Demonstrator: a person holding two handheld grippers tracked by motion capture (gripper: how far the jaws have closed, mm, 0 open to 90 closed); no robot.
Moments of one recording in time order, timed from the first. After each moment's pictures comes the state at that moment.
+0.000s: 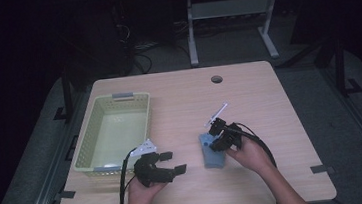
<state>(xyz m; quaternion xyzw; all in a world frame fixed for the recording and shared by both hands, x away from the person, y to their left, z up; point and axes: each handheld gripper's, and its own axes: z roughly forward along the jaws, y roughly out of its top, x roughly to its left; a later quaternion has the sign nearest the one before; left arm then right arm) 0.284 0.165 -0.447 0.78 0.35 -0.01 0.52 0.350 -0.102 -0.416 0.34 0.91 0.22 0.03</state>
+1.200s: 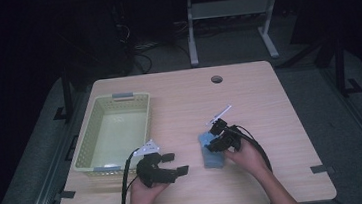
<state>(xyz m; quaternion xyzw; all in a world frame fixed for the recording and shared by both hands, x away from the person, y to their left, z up) 0.284 0.158 -0.451 0.79 0.35 -0.03 0.50 0.354 -0.108 -0.432 0.38 0.89 0.27 0.02</state>
